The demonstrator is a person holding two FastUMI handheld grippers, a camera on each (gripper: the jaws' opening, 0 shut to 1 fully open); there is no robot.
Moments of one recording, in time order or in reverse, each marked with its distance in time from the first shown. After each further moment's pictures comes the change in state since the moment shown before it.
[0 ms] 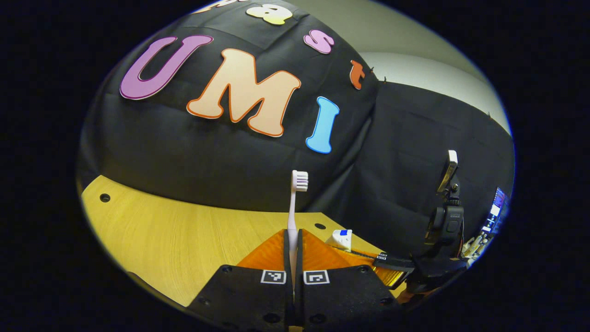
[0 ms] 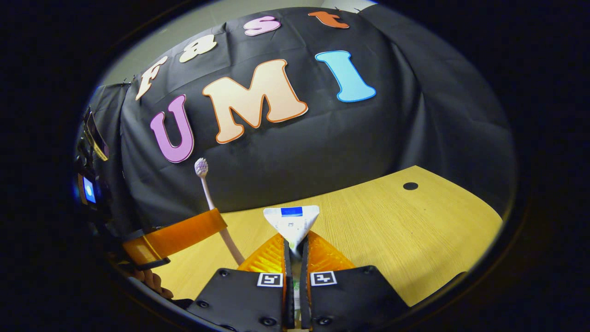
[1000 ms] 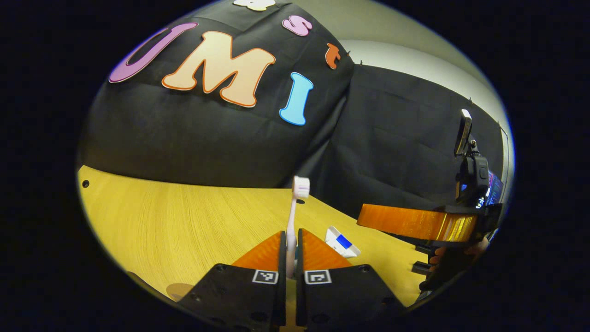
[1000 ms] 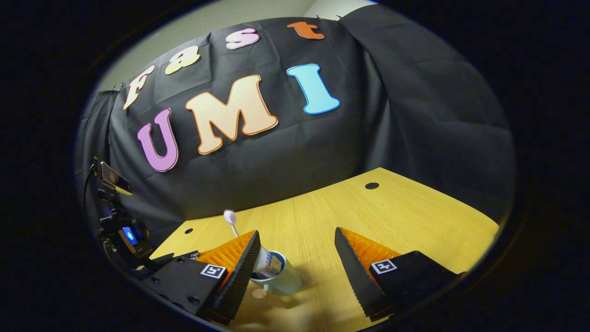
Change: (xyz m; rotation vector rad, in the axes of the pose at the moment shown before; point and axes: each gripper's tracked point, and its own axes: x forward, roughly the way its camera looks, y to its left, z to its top) left arm -0.008 -0.032 -0.089 0.028 0.131 -0.151; right arm -0.078 -0.055 0.001 0.027 -0.028 -0.141
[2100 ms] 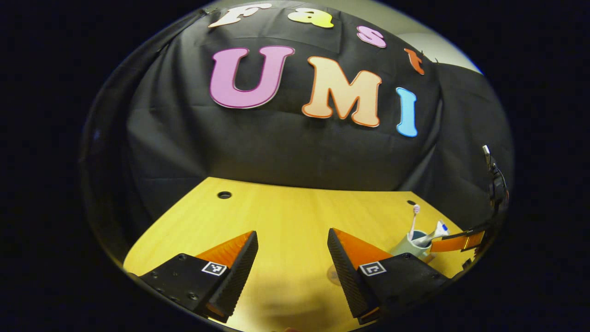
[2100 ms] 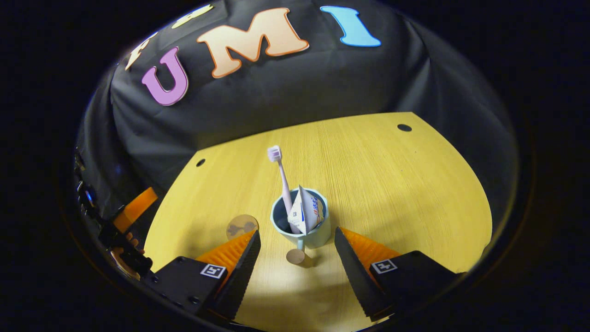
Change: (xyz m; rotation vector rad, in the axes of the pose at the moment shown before) left arm -0.246 0.176 0.055 0.050 0.022 0.782; right arm 0.001 0.053 -0.092 -0.113 0.605 0.056
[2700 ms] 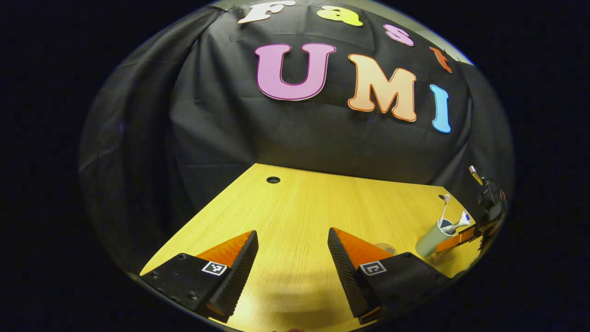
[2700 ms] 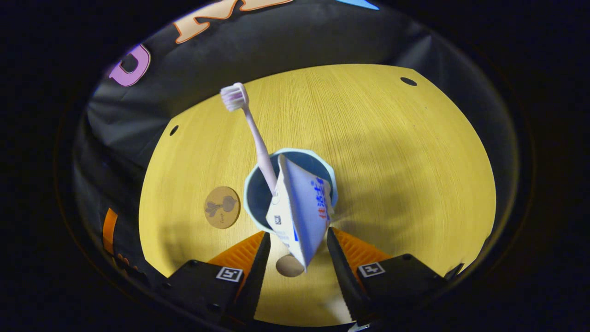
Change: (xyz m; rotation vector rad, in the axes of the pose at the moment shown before) left arm -0.044 0.058 -0.018 -0.051 0.067 0.167; right arm 0.042 -0.008 -0.046 0.043 0.314 -0.090
